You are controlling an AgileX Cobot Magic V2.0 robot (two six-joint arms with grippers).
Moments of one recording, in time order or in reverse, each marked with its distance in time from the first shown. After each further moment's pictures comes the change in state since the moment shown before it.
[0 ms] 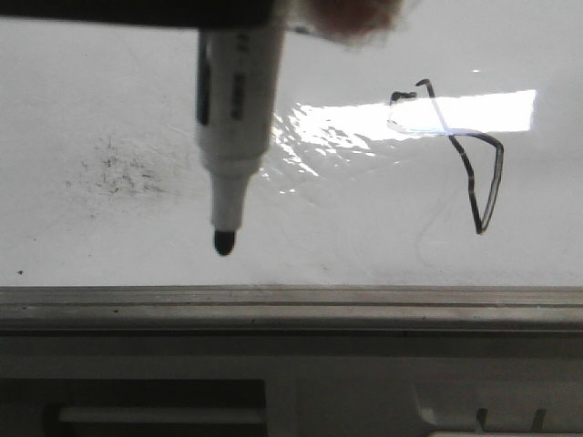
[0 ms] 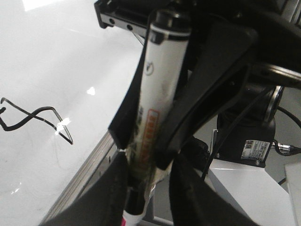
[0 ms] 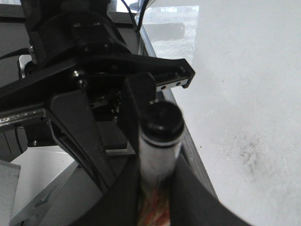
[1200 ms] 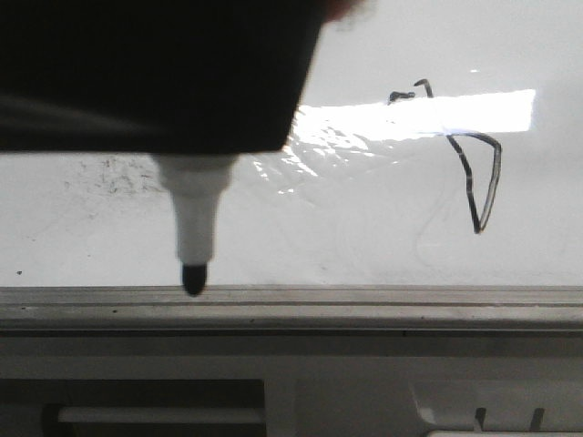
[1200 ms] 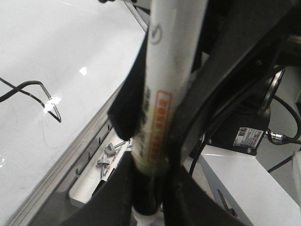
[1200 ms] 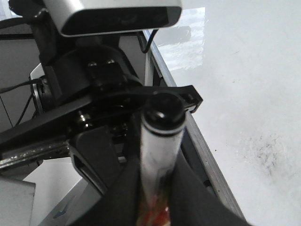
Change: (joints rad) left arm 0.000 0.045 0.000 -0.073 0.036 0.008; right arm 0.015 0.011 0.002 0.063 -0.029 0.016
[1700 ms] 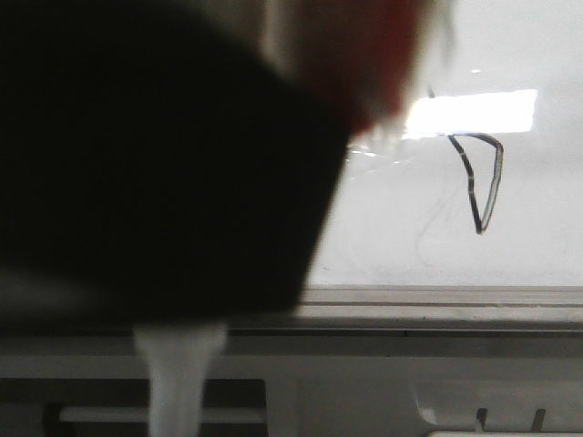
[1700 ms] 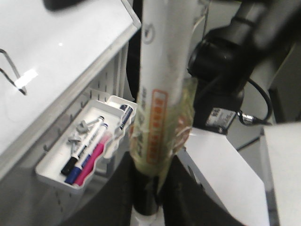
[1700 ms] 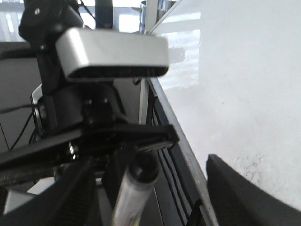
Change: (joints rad) left arm 0.000 0.010 -0.006 -0.038 0.114 -0.026; right arm 0.000 -0.082 0.000 0.004 -0.016 -0.013
